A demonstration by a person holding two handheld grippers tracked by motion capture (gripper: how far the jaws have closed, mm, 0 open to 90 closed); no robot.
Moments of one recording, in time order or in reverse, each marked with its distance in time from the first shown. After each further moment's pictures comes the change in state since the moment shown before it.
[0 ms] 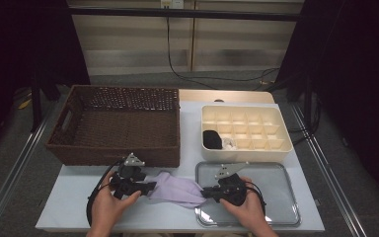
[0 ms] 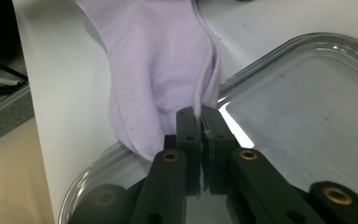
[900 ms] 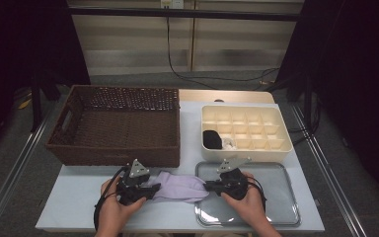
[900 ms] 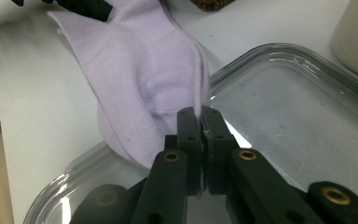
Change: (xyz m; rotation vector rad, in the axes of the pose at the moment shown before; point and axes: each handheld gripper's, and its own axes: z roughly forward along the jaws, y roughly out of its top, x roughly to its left) left arm -0.012 -0.014 0.017 -0.084 0.070 0.070; right arm -0.014 0.004 -0.001 -0.015 -0.047 0.014
